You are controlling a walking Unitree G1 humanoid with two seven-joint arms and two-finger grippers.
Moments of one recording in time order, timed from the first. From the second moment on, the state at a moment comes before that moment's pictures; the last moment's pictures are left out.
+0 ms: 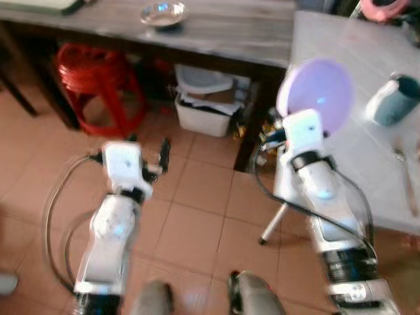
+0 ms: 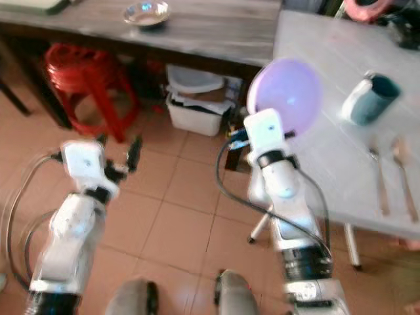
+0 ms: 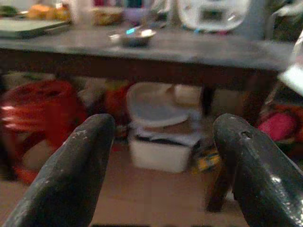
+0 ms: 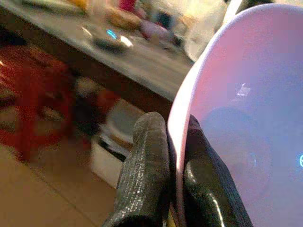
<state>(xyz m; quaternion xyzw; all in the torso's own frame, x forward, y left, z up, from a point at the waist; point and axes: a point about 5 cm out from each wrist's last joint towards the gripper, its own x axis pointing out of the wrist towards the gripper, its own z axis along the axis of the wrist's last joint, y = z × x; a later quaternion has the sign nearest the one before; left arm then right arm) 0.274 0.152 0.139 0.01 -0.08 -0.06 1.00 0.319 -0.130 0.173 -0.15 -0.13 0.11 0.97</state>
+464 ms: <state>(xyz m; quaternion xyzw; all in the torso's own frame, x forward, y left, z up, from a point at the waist) 0.276 0.142 0.142 0.00 -0.09 -0.07 0.99 0.324 -0.158 0.173 -0.14 -0.12 0.03 0.98</state>
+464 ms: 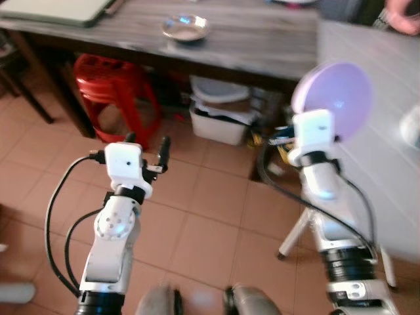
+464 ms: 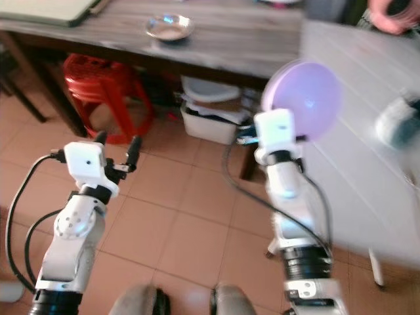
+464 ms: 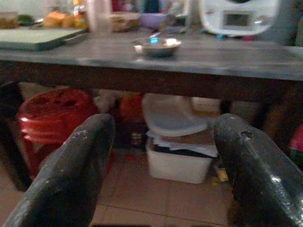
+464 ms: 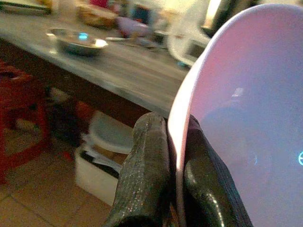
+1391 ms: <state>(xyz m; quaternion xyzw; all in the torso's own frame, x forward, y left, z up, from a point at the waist) 0.272 0.135 0.135 0.00 -0.08 -0.09 0.99 0.316 -0.130 0.179 -0.10 -0.14 0.08 0.98</state>
